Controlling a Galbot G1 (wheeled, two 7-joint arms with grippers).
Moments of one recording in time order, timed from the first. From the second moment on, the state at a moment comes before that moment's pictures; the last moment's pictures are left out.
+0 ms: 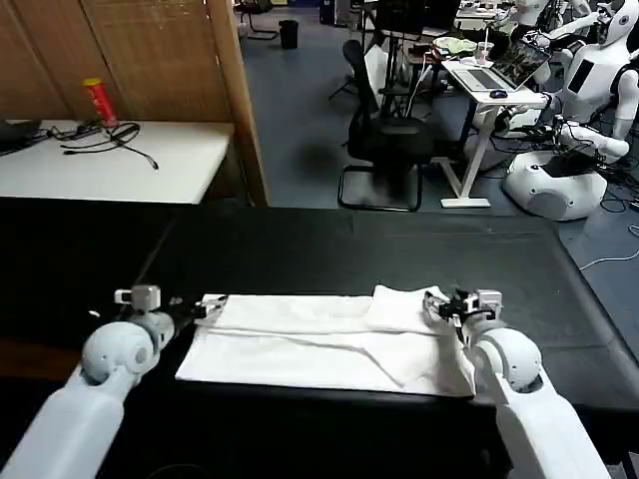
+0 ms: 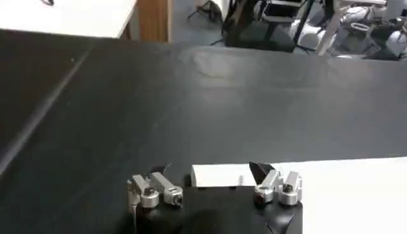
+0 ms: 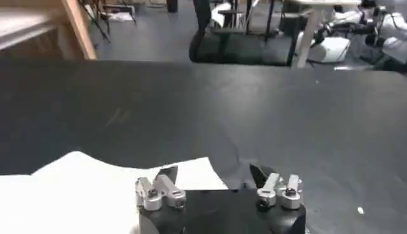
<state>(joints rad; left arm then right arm) 1.03 -0.96 -0.42 -1.72 -0.78 0.73 -0.09 -1.02 1.15 0.42 1.72 0.53 -0.67 0.19</state>
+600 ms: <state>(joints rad) 1.00 -1.01 -0.39 -1.67 -0.62 0.71 -0.06 -1.03 1.21 0.45 1.70 0.43 -0.57 0.22</state>
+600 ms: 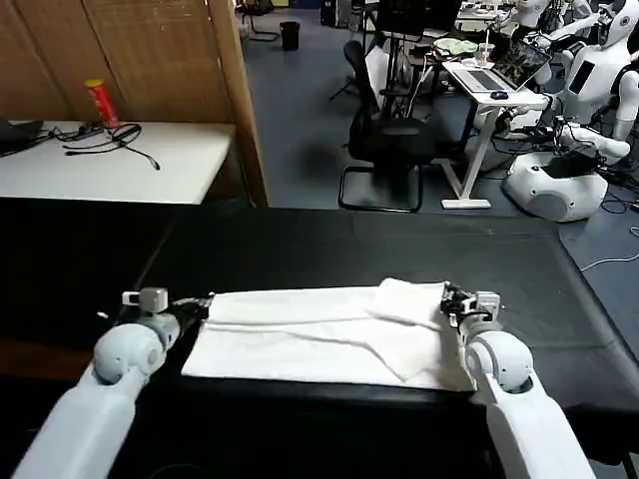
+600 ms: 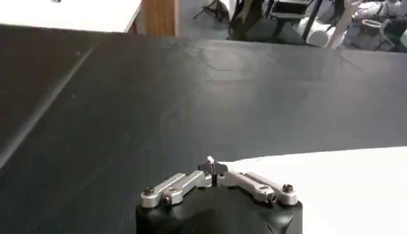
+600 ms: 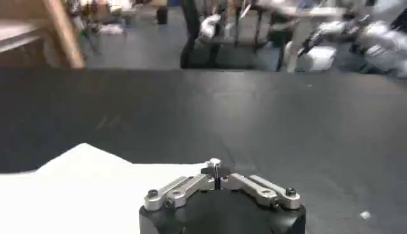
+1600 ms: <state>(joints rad) 1.23 -1.08 -0.55 -1.90 -0.60 0.62 -0.08 -1.21 1.11 0.59 2.02 0.53 -0.64 0.15</state>
